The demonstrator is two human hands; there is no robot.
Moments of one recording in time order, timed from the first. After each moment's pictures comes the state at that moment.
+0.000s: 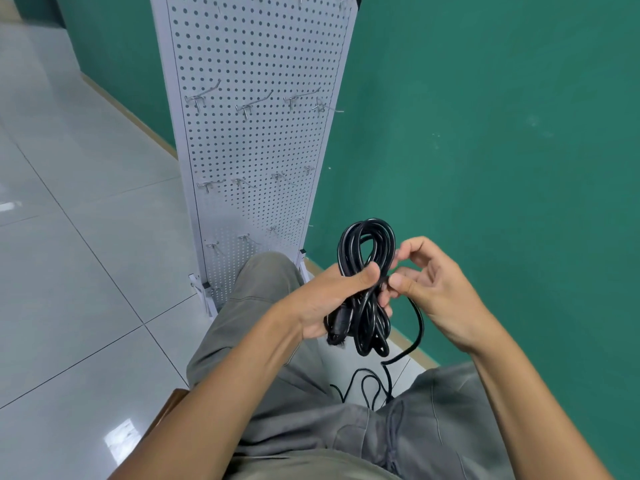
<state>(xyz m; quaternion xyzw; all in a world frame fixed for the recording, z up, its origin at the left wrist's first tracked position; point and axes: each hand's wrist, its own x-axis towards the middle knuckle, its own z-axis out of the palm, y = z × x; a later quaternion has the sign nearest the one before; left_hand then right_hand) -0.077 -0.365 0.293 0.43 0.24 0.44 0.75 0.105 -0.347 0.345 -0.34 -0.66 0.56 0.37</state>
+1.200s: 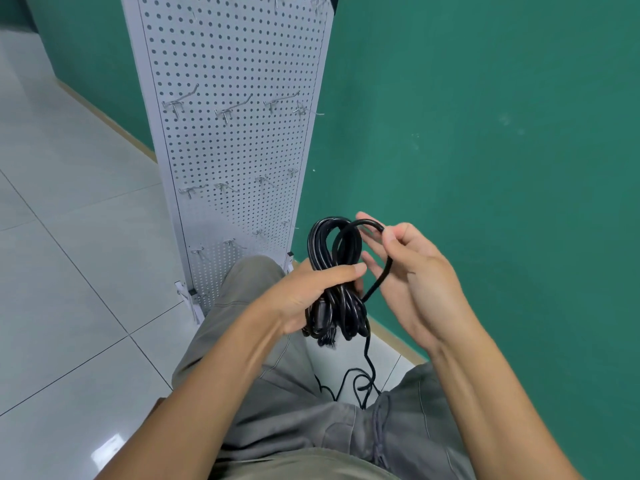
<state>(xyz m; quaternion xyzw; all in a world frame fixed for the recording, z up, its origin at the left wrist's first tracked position) -0.083 -0.362 0.301 0.43 0.35 0.45 0.70 0.068 -0.371 0.371 -0.34 -0.47 0.64 0.50</state>
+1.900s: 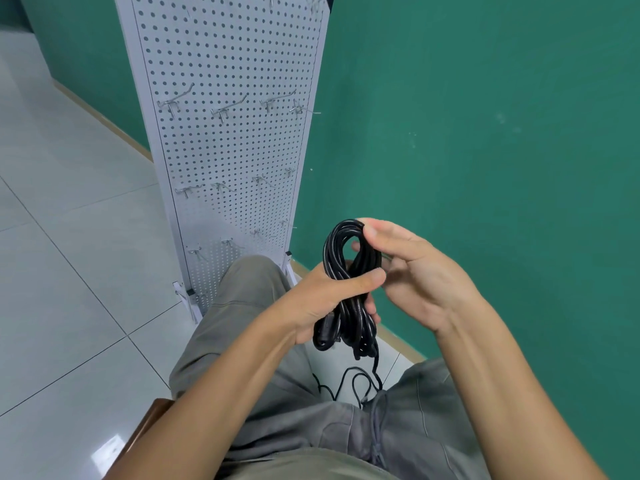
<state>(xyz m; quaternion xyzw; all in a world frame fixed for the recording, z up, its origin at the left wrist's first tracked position) -0.064 -0.378 0.315 0.45 0.32 0.47 0.69 0.075 -0.360 0.387 -0.40 -0.50 0.68 0.36</state>
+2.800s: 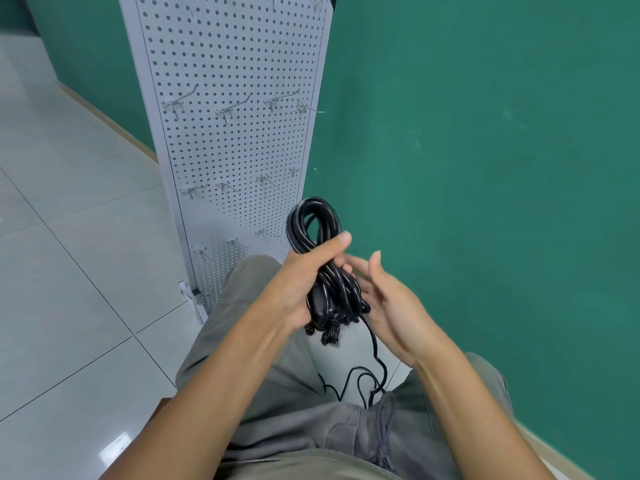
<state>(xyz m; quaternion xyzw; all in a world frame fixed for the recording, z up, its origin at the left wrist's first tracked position) -0.082 -0.362 0.312 0.27 0.34 0.53 0.73 0.072 -0.365 0.317 -0.38 -0.55 0.66 0.34</state>
